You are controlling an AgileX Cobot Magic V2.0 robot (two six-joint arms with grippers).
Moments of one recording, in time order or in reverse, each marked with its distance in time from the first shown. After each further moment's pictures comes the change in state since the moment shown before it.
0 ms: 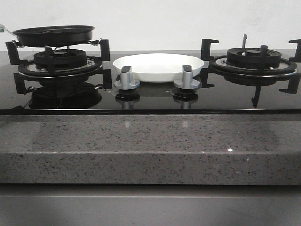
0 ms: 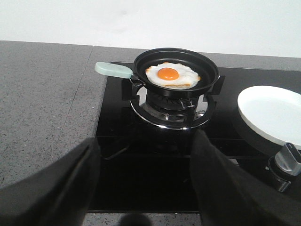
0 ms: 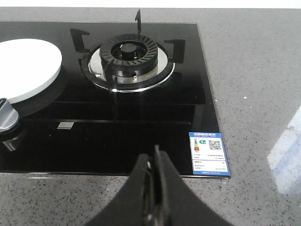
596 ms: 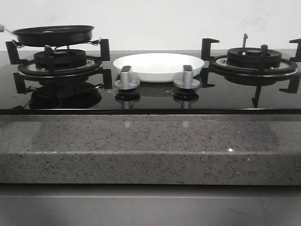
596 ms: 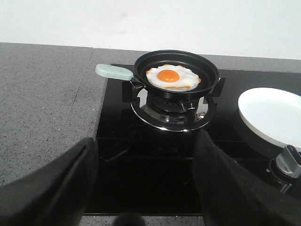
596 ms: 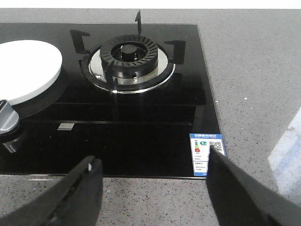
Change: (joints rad) left arm 0.000 0.000 0.000 0.000 -0.006 0.000; right arm 0.000 0.002 0.000 0.003 -0.002 0.003
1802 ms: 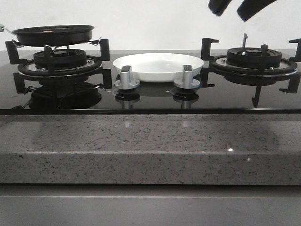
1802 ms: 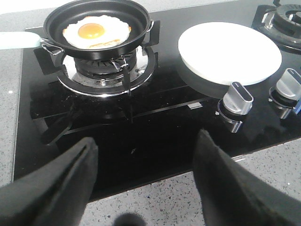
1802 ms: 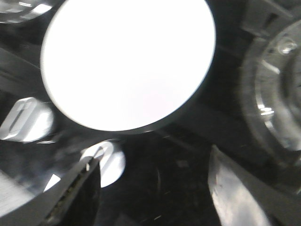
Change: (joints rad) left arm -0.272 0.185 0.000 0.022 -0.021 0.061; right arm 0.211 1.190 -0.898 0.327 0.321 -0.291
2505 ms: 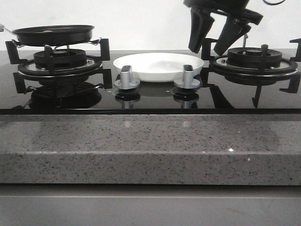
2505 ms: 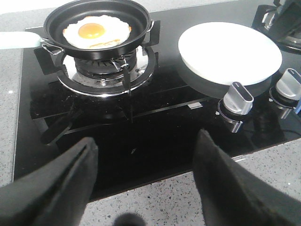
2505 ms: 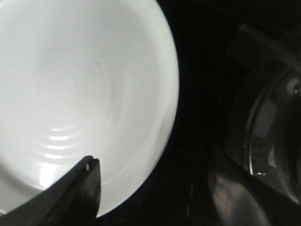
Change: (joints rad) left arm 0.000 0.000 0.000 0.000 0.000 0.000; right arm 0.013 0.473 -0.536 -0.095 0.257 0.131
